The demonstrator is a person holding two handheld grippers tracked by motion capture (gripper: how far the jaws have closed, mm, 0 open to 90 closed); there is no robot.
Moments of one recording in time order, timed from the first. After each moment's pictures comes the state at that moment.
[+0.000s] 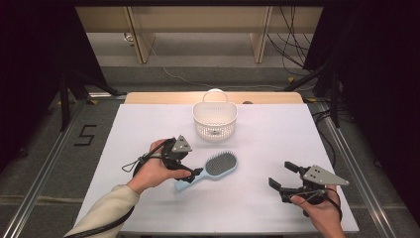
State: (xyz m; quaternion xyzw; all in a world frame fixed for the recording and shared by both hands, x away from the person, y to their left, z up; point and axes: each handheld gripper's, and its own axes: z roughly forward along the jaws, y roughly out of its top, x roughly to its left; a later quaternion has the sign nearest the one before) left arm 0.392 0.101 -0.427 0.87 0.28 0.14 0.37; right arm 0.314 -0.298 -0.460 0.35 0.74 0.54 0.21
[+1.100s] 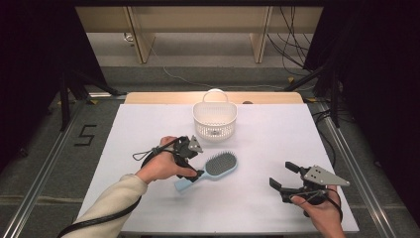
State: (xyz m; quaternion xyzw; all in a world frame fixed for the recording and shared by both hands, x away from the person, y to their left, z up) left arm 0.406 0.075 -0.425 0.93 0.23 0.12 0.25; right arm 0.313 -0.299 -0.460 0.35 0.74 0.54 0.21
